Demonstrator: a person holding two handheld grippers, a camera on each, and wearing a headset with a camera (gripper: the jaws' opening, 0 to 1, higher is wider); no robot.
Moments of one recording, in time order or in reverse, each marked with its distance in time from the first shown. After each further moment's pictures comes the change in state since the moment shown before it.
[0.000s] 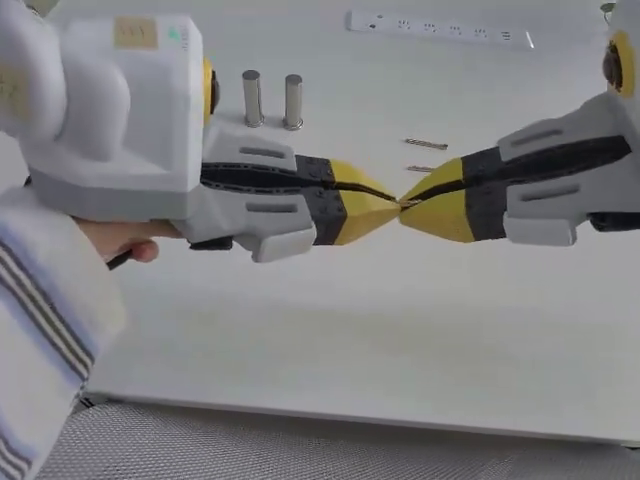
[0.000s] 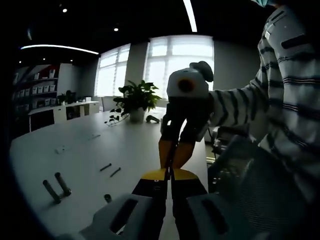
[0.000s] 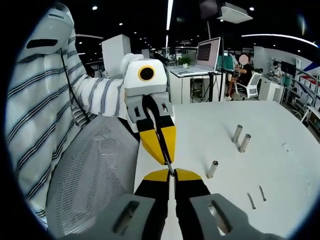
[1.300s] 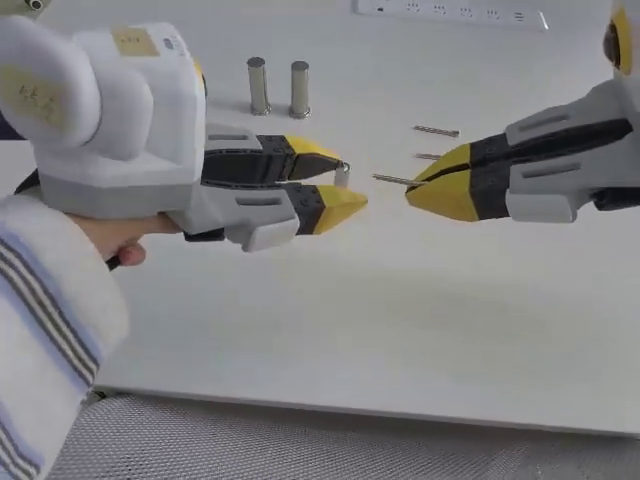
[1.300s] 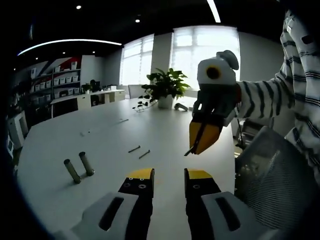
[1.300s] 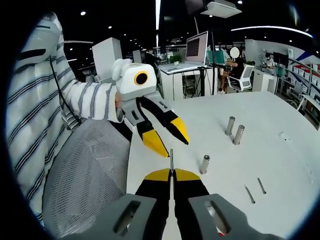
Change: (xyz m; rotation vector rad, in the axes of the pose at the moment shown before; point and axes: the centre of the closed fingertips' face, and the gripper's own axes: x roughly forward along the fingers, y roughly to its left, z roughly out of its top) left arm -0.015 0.051 -0.032 -0.066 0.089 0.261; right arm 0.007 -0.037 -0.015 0.075 0.020 -0.057
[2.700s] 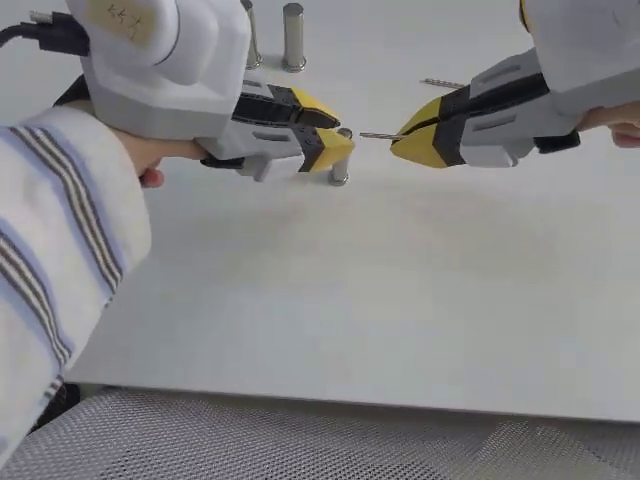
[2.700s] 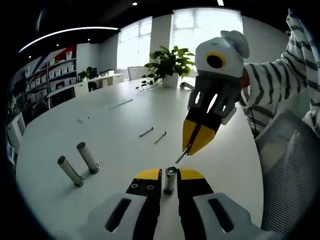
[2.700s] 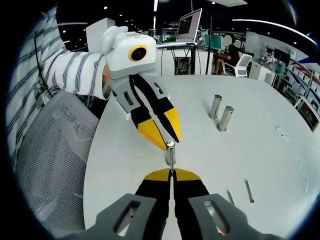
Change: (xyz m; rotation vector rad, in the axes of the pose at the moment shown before) left arm 0.045 0.050 -0.037 0.036 0.165 -0.038; right arm 0.049 -0.064 -0.037 -0.067 0.156 -0.056
